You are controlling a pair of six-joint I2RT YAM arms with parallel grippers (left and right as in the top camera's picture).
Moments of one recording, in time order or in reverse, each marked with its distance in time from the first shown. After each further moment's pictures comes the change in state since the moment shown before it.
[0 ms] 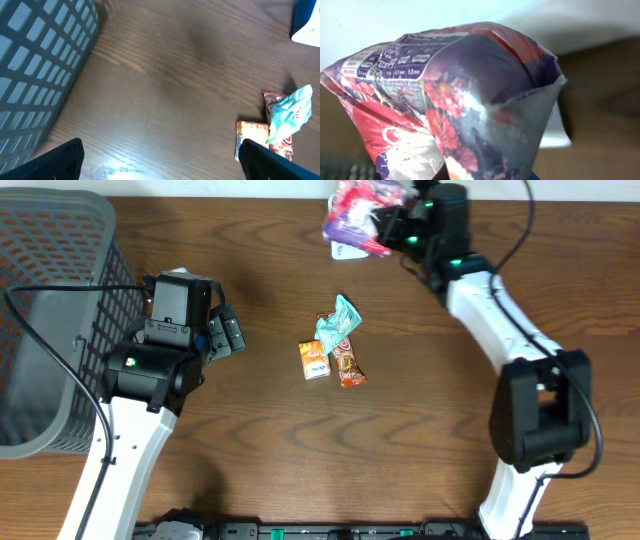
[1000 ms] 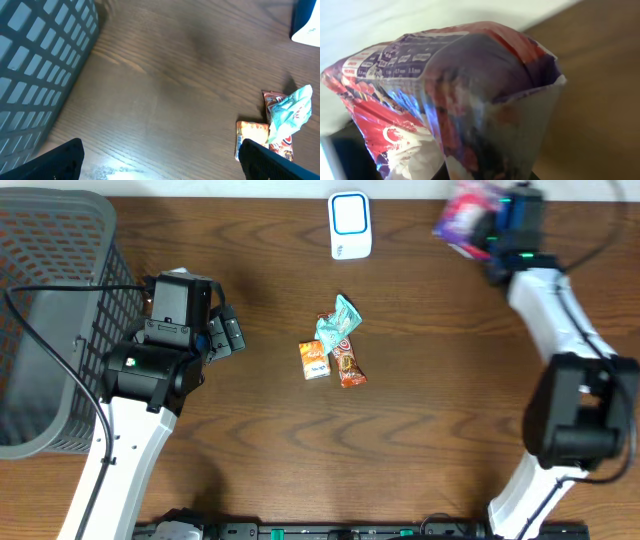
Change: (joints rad) left arm 0.000 0.000 0.000 0.000 0.000 0.000; right arm -0.320 -0.036 -0.001 -0.277 0.373 -0.145
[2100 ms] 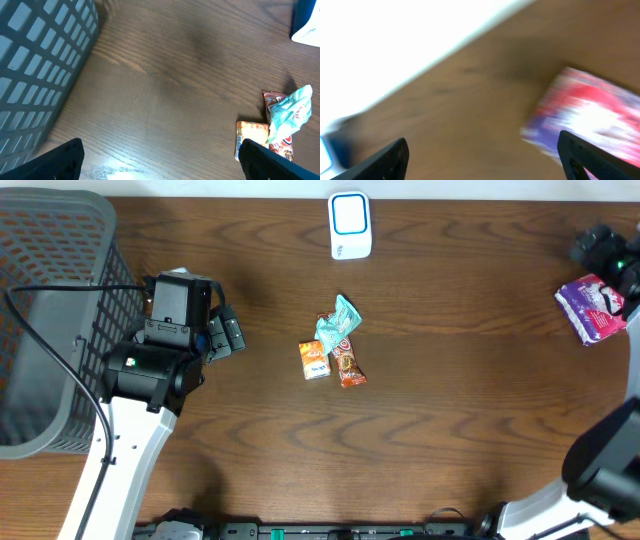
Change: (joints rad) left arm 0.000 0.000 0.000 0.000 0.000 0.000; right arm -0.390 -0.186 -0.005 -0.193 -0.463 -0.195
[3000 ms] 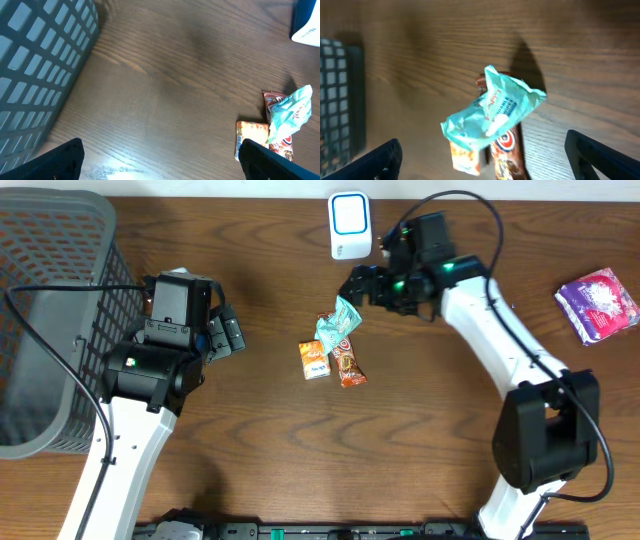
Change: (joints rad) left arm 0.000 0.000 0.000 0.000 0.000 0.000; right arm 0.763 0.114 0.003 -0.254 -0.072 0.172
